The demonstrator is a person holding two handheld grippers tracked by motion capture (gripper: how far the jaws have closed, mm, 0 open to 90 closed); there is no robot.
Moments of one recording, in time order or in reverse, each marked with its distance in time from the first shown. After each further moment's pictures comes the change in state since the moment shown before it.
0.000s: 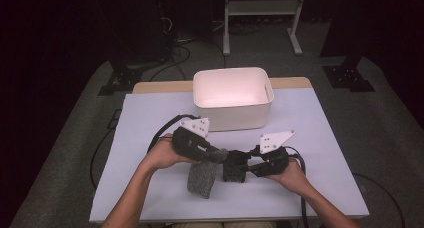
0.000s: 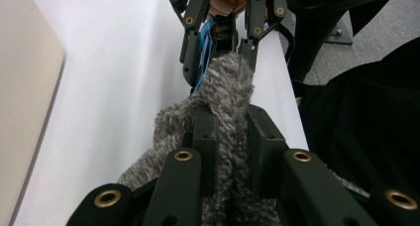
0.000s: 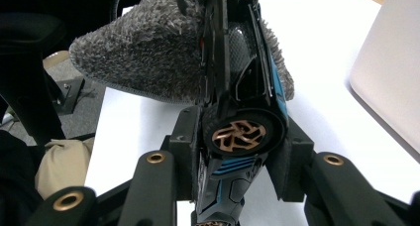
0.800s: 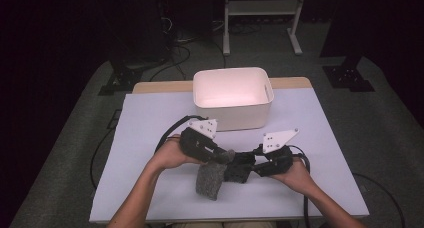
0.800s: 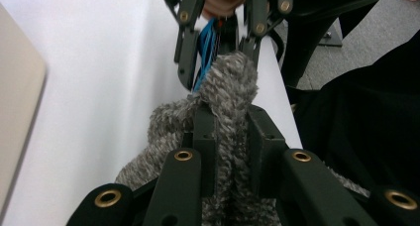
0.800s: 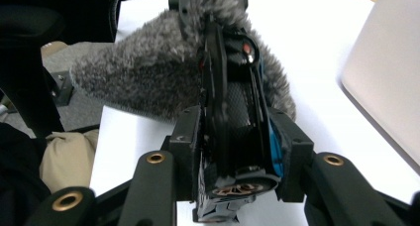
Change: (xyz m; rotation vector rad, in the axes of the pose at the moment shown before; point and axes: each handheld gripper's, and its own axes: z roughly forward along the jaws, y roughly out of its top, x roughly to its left) left arm 0.003 0.008 0.019 -0.012 -0.039 0.013; right arm 0.004 0.008 -0.012 0.032 -0.017 -0.013
